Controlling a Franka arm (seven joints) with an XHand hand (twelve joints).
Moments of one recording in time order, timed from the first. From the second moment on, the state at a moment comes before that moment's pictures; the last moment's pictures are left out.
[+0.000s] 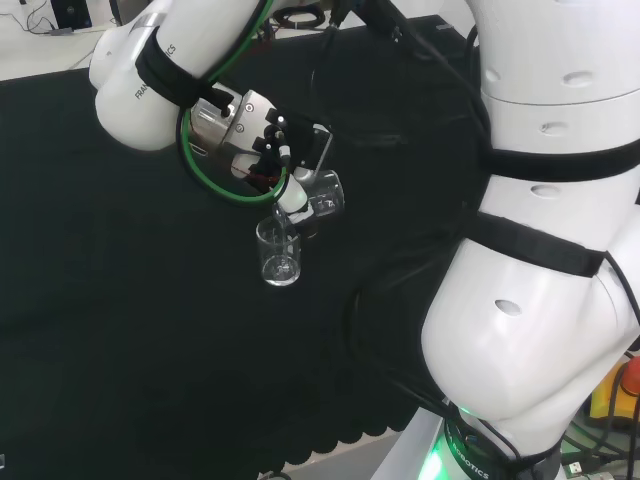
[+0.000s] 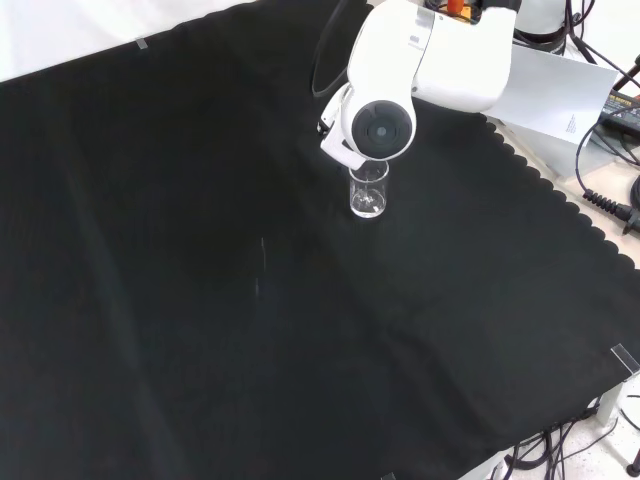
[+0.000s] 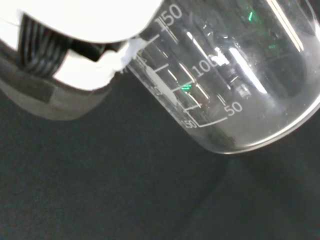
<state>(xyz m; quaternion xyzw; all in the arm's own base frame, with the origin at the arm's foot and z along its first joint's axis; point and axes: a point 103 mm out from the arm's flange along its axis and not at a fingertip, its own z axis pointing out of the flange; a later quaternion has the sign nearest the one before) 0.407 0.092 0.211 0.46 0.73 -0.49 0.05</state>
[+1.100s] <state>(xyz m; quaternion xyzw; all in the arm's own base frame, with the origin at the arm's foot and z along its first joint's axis) 0.406 0.093 0.213 0.46 0.72 -0.52 0.06</state>
